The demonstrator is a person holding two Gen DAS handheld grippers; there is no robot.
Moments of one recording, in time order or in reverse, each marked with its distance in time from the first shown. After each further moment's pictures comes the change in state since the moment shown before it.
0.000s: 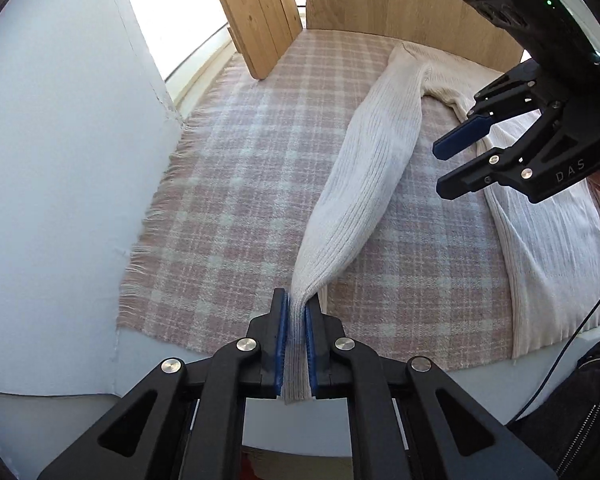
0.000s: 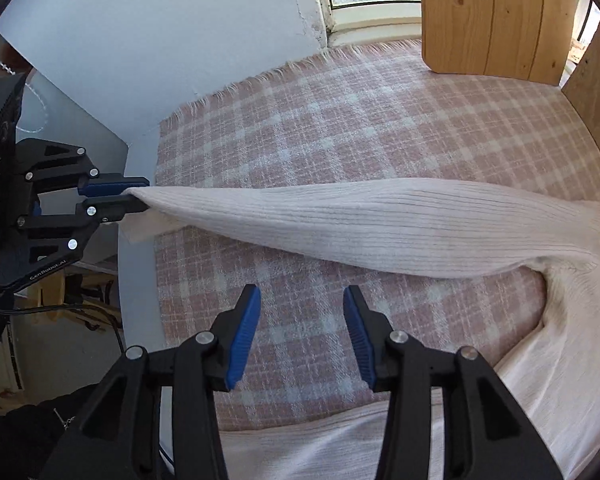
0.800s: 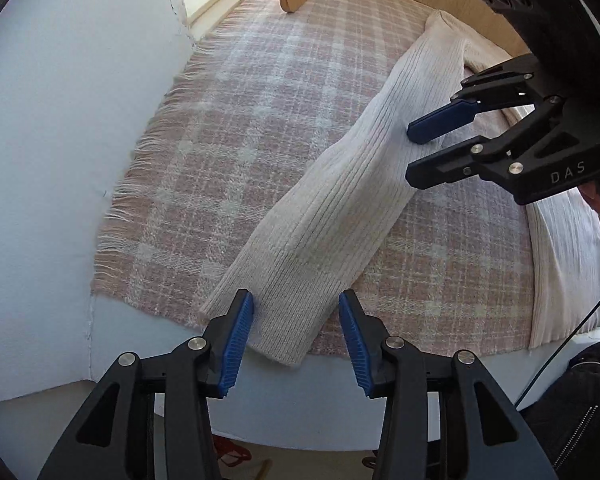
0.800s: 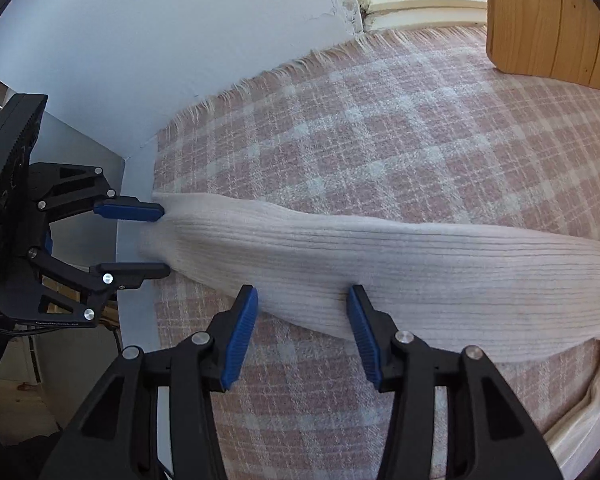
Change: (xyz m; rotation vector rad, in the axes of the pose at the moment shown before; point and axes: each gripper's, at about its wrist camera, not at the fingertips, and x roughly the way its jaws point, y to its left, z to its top) left arm 0.098 0.020 -0.014 -0.081 0.242 -0.157; right arm 0.069 0.025 0.043 -0.092 0.082 0.087
